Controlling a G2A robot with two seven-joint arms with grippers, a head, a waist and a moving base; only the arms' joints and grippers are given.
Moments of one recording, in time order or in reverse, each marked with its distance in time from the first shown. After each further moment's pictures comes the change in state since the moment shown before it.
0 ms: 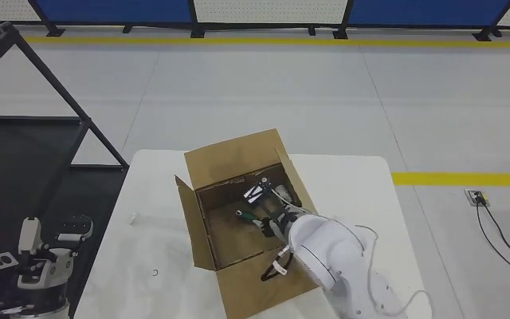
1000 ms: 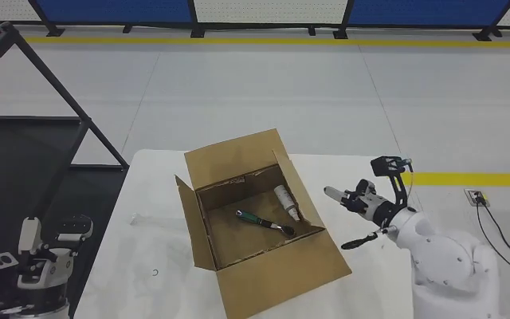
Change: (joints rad) left arm 0.000 0.000 0.000 0.000 0.000 0.000 0.000; right arm -0.147 0.067 0.628 0.037 0.596 0.062 -0.182
